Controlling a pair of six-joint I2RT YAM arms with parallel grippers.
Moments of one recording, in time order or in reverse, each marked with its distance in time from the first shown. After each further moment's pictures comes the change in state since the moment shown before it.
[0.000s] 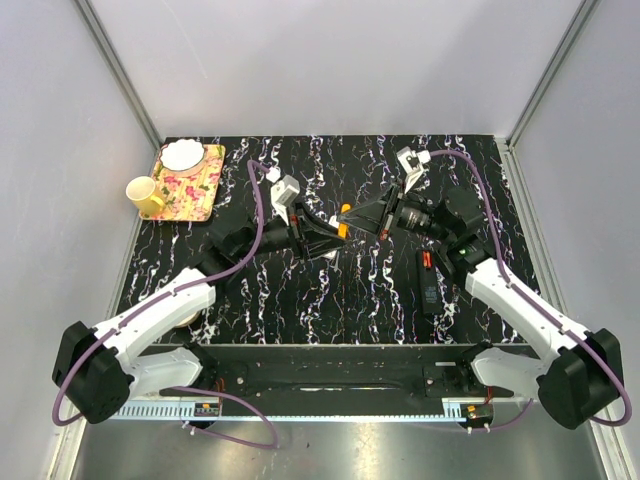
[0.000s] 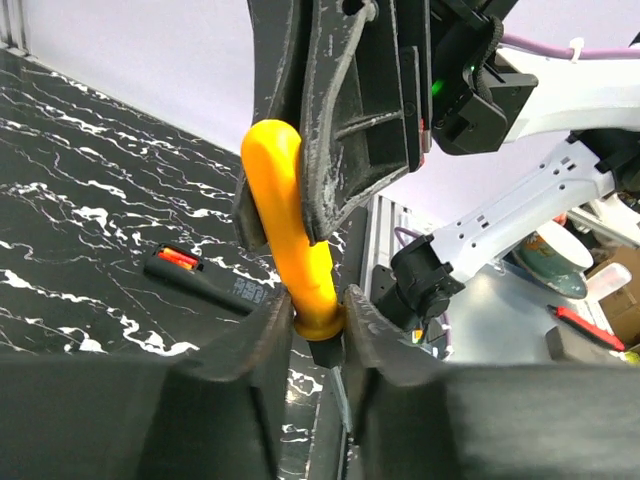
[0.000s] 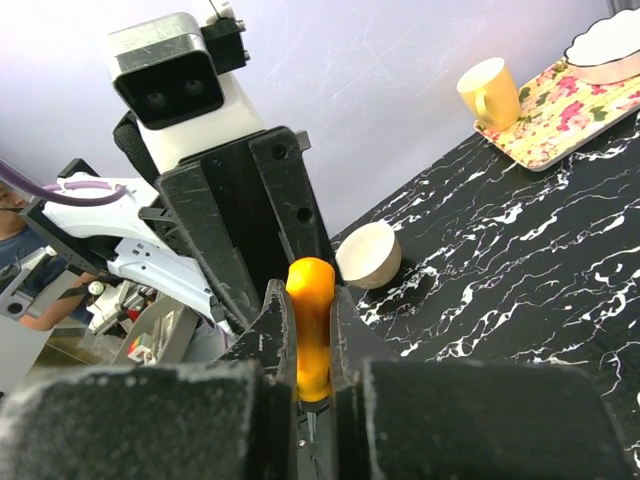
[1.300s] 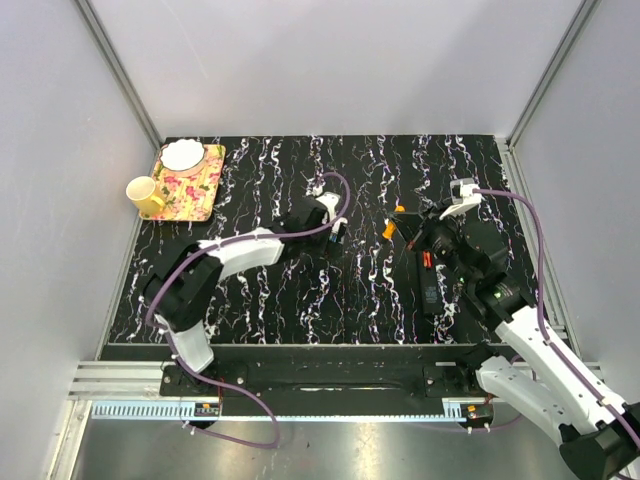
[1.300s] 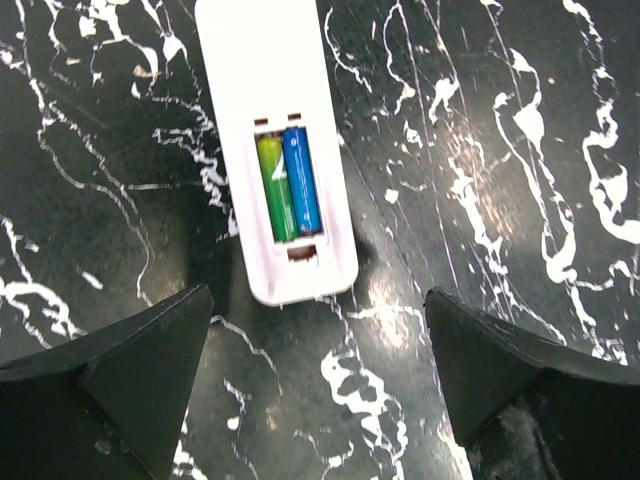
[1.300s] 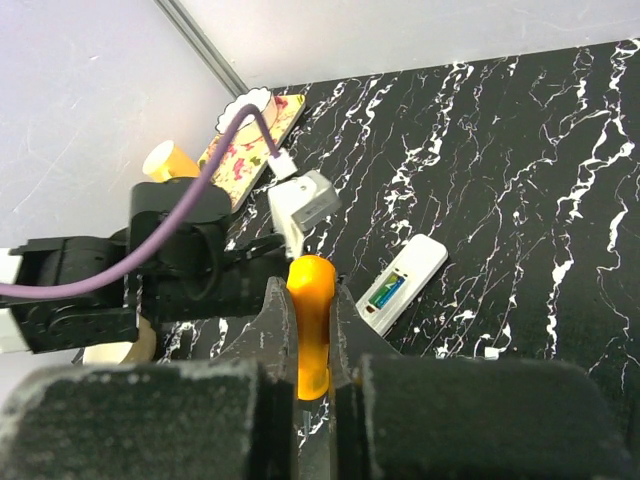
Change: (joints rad) left arm -0.021 0.607 0.243 -0.567 -0.715 0.238; right arm 0.004 -0.369 -0.151 -0.466 0.732 -0.297
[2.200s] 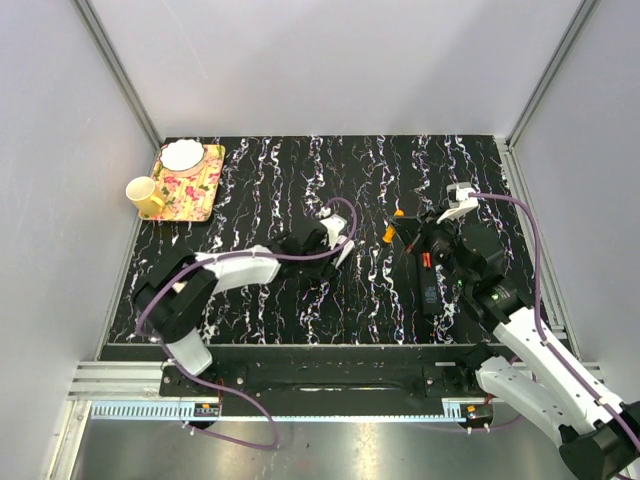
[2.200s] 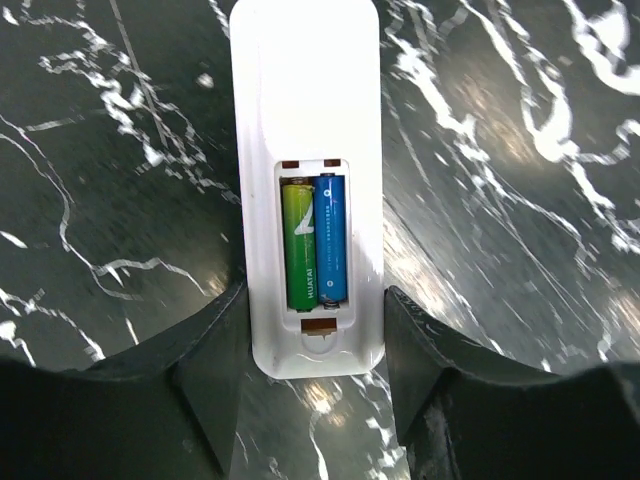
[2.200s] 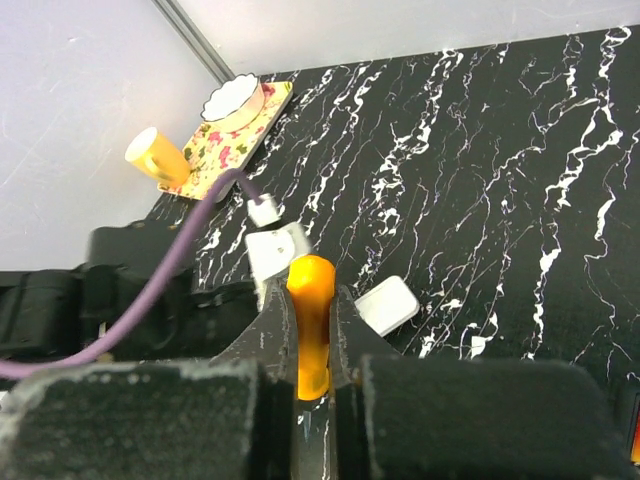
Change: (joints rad) left arm -0.063 -0.005 -0.113 0.077 0.003 0.121; right arm 0.000 -0.010 -0.028 0.003 0.005 -0.023
